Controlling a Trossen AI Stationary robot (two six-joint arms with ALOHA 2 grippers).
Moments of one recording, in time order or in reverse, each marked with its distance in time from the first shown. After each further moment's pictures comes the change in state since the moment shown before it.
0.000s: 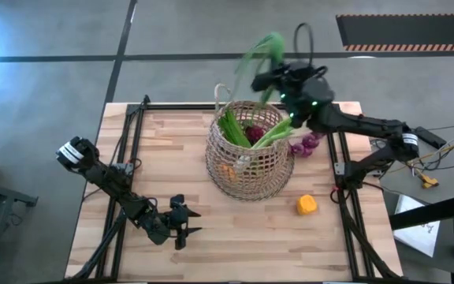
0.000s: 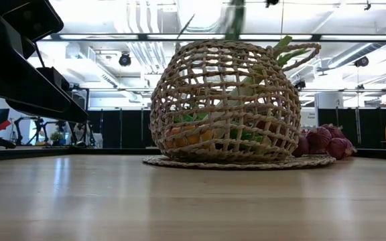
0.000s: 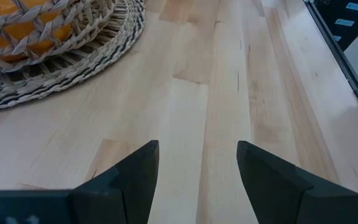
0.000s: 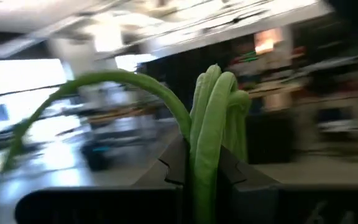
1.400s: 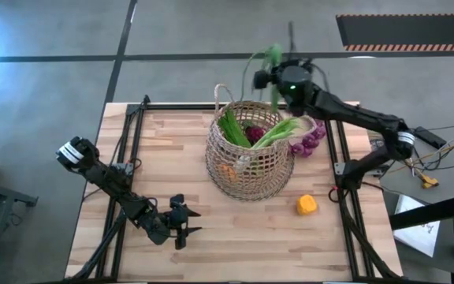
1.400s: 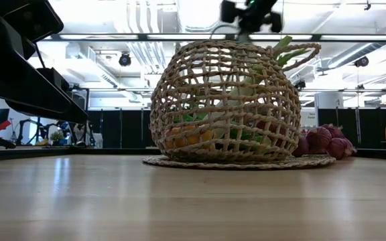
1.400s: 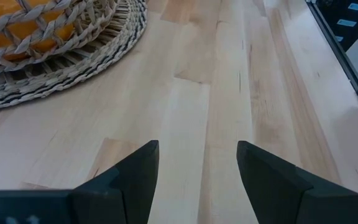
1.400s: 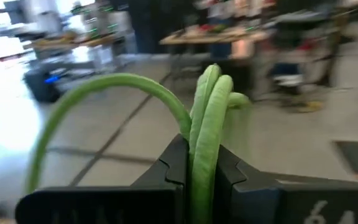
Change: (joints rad) left arm 0.000 0.000 -0.002 -0.001 -0.005 -0.005; right arm -0.182 0.034 0.021 -0.477 -0.097 0.251
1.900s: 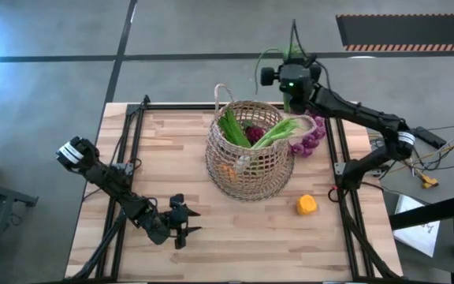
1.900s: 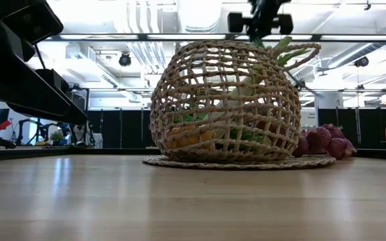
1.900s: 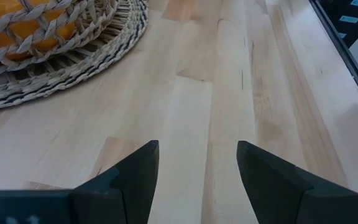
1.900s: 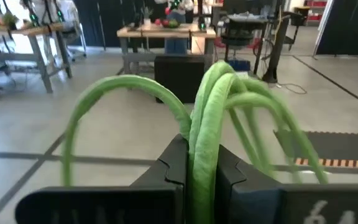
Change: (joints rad) left arm 0.001 0.000 -0.004 -0.003 -0.001 0.007; right arm -0.048 0.004 0.000 -0.105 0.126 0.024
